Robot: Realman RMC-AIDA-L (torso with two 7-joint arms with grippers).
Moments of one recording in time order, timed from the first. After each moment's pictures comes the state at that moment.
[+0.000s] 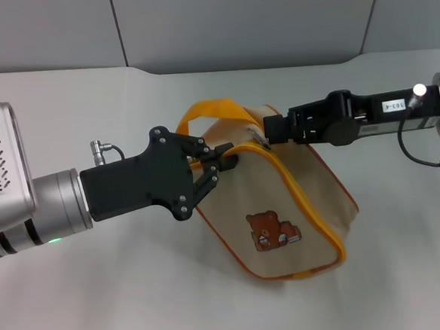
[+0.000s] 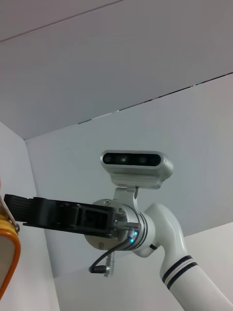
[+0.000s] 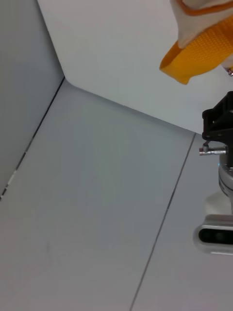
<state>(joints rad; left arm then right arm) -0.69 -2.08 0.39 0.30 2.08 1.64 -0.55 0.80 1.99 -0.56 -0.49 -2.08 -1.71 2.29</state>
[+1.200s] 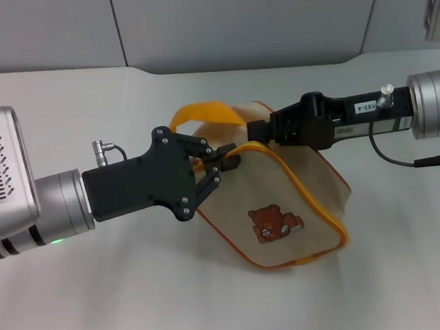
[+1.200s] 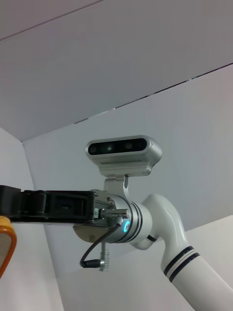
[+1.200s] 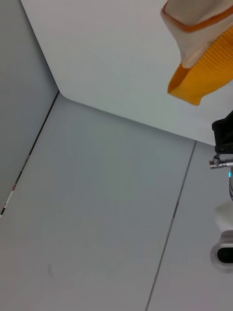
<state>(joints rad) -0.69 -2.08 0.39 0.29 2.08 1.64 -0.50 0.83 2.02 -0.60 -0.48 -2.08 -1.64 2.35</state>
